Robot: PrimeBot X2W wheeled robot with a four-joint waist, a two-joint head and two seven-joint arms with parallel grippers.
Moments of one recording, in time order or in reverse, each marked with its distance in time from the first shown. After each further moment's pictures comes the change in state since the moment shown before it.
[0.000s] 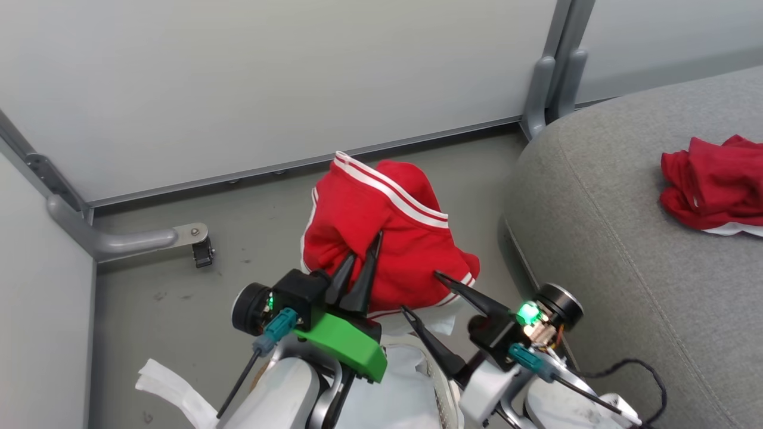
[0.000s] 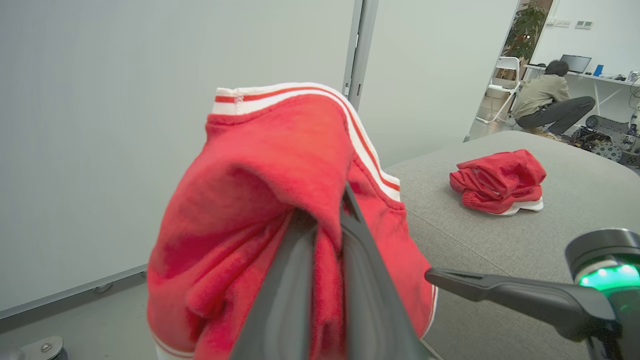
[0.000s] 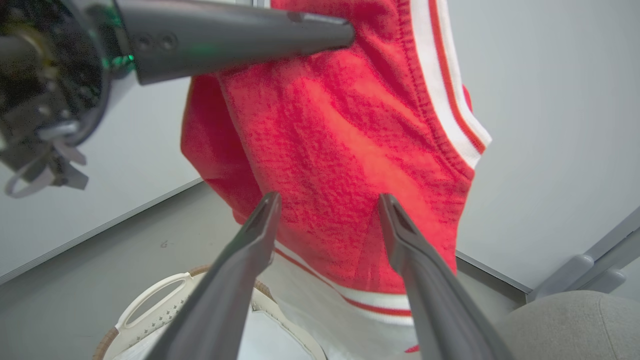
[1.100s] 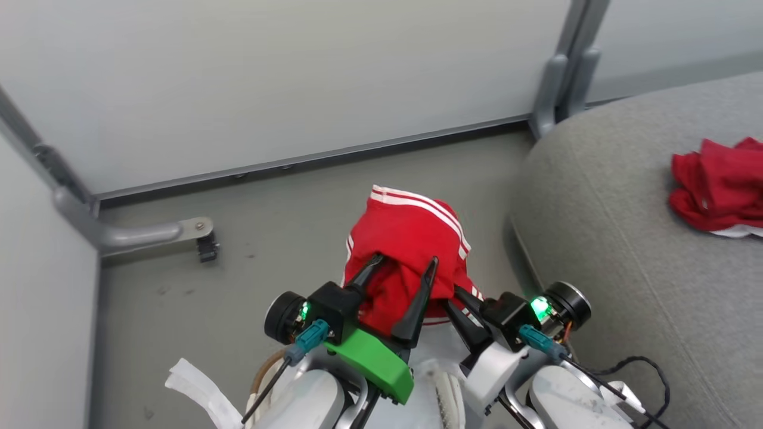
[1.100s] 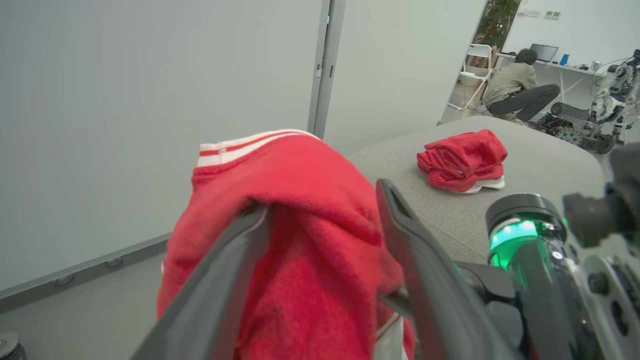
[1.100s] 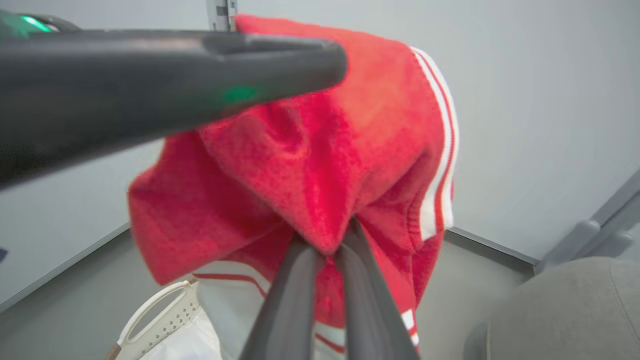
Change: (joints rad) left arm -0.017 0.000 -0.137 0.011 -0.063 0.012 -0.002; right arm -0.041 0.041 -0.056 0.089 0.038 0.000 0.000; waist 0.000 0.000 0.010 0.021
